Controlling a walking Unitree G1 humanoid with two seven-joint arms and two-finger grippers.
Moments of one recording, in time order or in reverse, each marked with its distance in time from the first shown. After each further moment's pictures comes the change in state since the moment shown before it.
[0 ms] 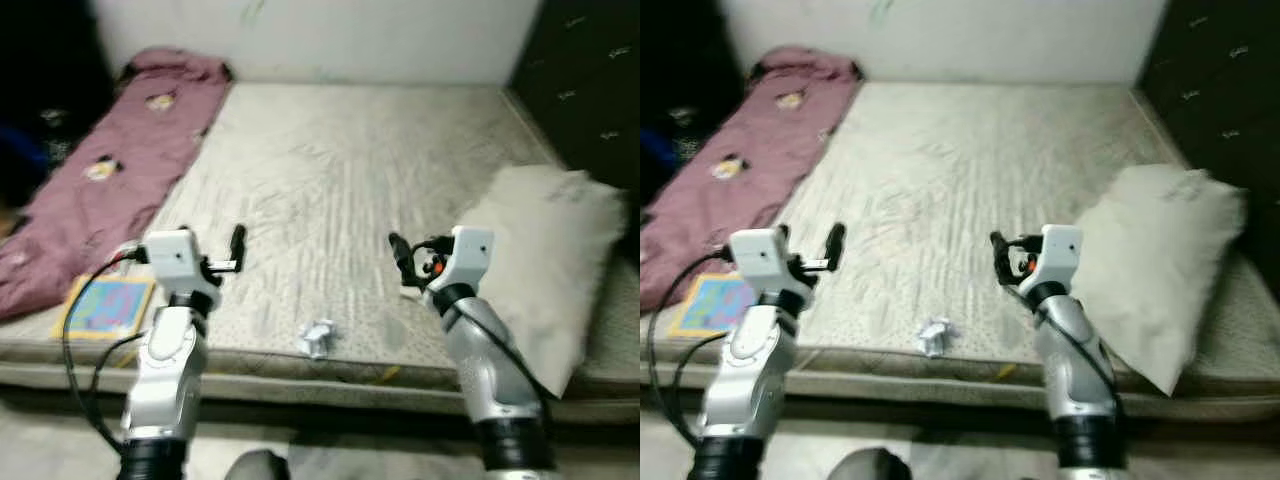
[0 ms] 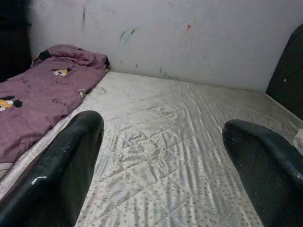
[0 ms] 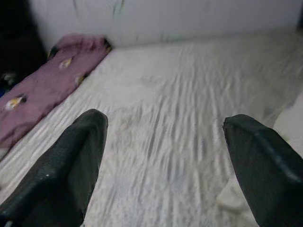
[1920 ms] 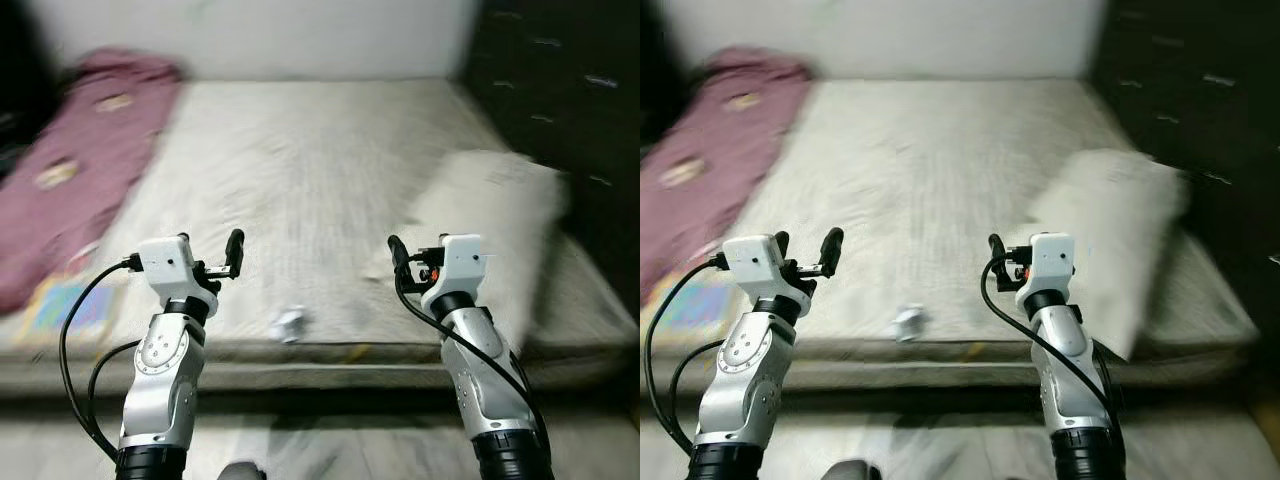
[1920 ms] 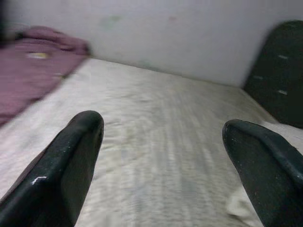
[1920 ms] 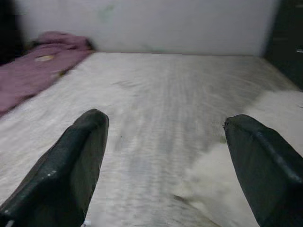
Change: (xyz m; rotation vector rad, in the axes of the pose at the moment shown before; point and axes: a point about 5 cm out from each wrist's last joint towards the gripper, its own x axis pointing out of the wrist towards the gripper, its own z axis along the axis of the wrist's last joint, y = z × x) left arm -0.006 -0.004 -0.005 -0.073 0.014 -0.039; right arm -0.009 -0.003 -0.008 -0.127 -0.020 -0.030
